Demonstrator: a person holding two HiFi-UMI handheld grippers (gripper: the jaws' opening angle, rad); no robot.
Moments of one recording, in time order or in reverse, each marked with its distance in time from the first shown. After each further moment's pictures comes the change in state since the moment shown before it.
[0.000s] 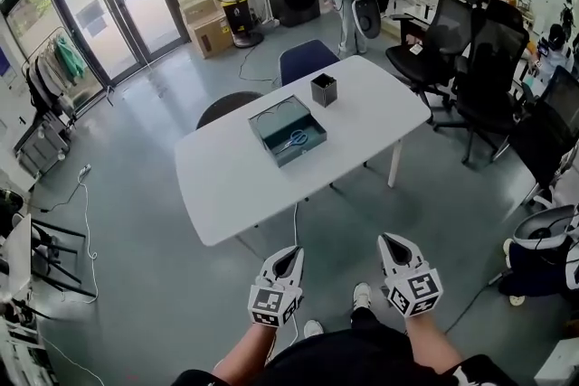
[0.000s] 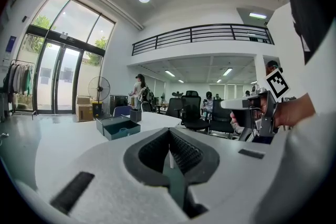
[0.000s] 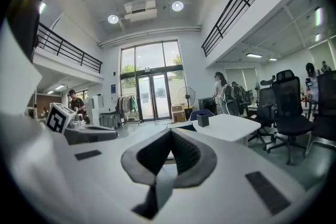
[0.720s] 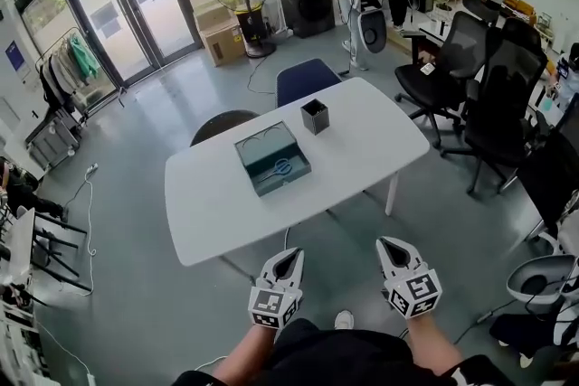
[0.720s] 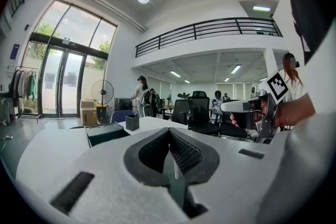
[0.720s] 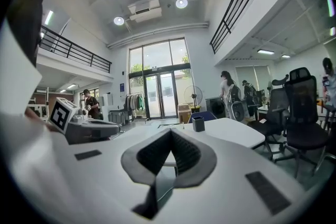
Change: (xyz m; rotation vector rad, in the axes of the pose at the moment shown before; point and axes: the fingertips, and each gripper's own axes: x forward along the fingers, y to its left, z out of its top) left arm 0.156 -0.028 0.041 0.012 -0.010 0.090; right arm 0.064 -0.155 0.031 -0.034 0.021 0.128
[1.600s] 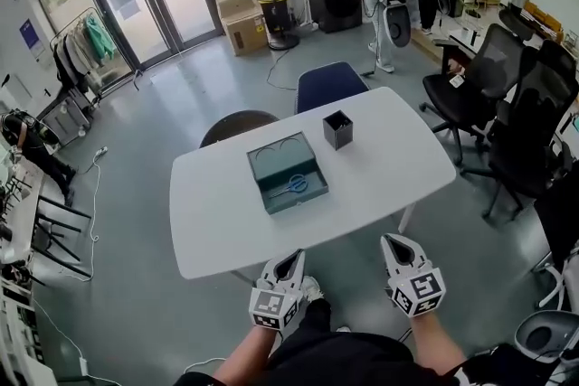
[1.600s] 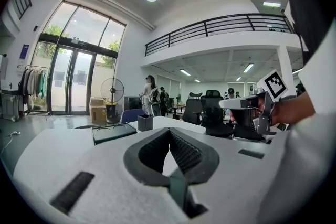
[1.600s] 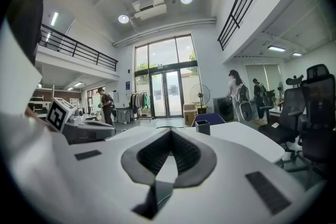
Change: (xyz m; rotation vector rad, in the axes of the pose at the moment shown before) left arm 0.078 0.087 -0.002 -0.033 0.009 0.103; right arm 0.132 -0.051 0.016 -0.034 0.009 0.085
